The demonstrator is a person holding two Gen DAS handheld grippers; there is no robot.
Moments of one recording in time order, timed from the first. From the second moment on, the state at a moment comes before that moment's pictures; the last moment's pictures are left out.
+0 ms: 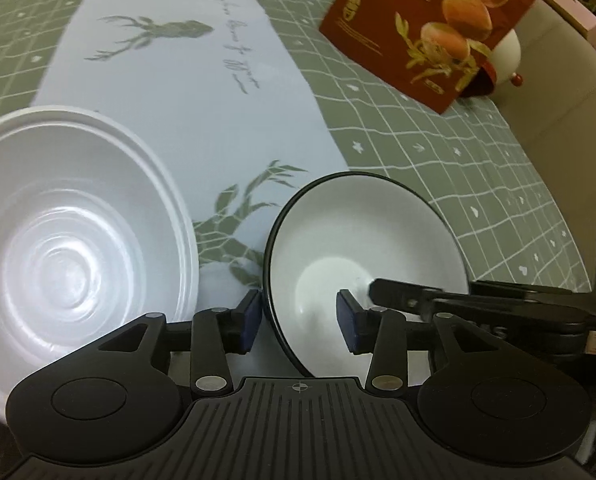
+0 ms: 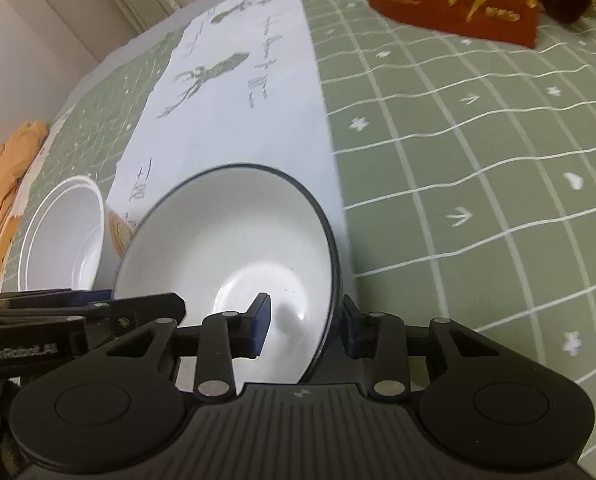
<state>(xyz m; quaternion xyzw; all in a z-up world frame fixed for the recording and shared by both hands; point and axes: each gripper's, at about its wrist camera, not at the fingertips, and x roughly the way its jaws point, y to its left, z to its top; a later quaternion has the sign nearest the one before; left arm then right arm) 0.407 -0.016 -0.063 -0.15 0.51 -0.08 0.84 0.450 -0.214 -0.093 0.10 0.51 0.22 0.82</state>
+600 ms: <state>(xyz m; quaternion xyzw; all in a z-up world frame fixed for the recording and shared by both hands) 0.443 -0.034 -0.078 -0.13 0.54 -0.06 0.83 0.461 -0.214 -0.101 0.12 0.52 0.21 0.82</state>
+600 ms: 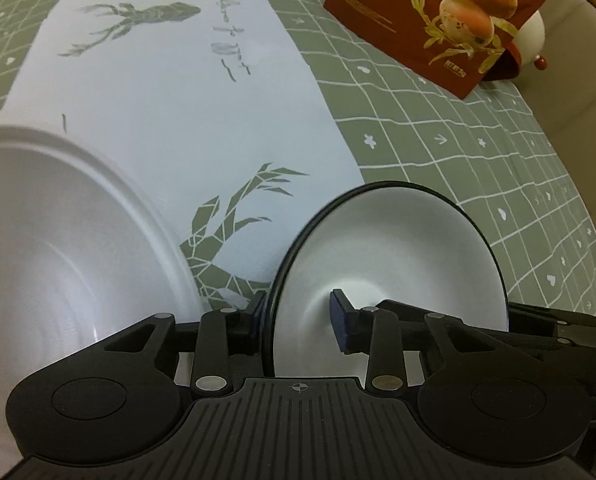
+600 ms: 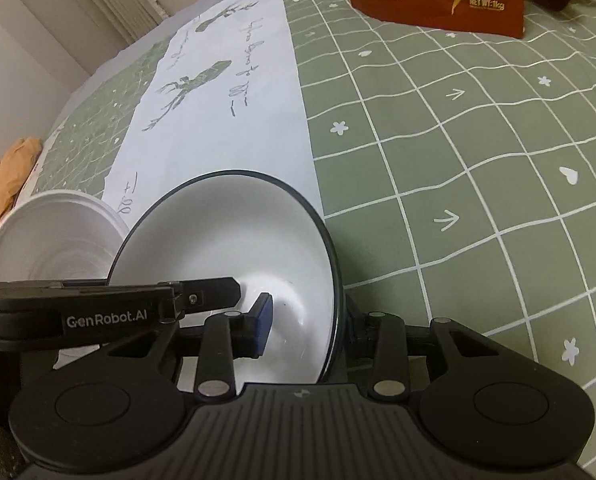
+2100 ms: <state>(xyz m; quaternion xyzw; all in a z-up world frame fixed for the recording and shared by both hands) 0.246 -0.048 -0.023 -0.10 0.47 -0.02 0.88 0.298 -0.233 -0.066 0.08 0.48 0.24 0.84</state>
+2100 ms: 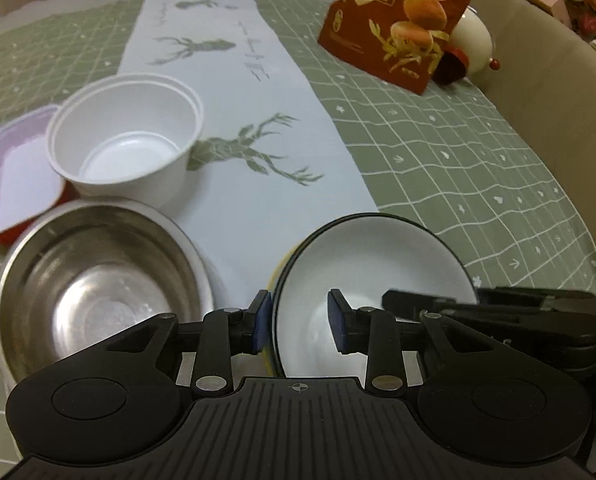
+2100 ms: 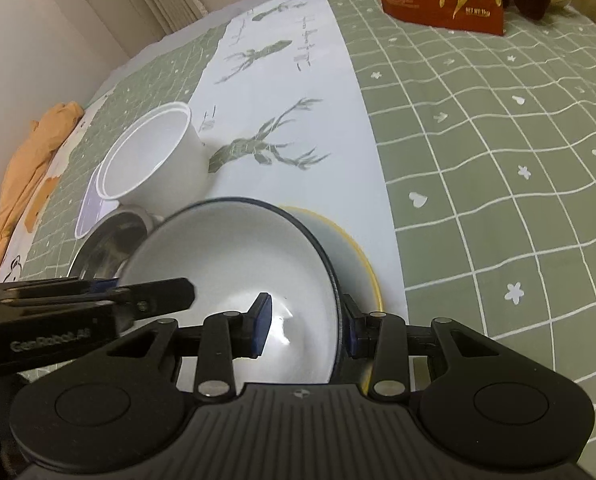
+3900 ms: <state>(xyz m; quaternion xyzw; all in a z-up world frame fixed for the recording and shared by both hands) 0.287 -0.038 -0.063 -0.11 0.51 -0.06 0.85 0.268 -0.232 -0.116 0.14 0.46 0.23 0.84</state>
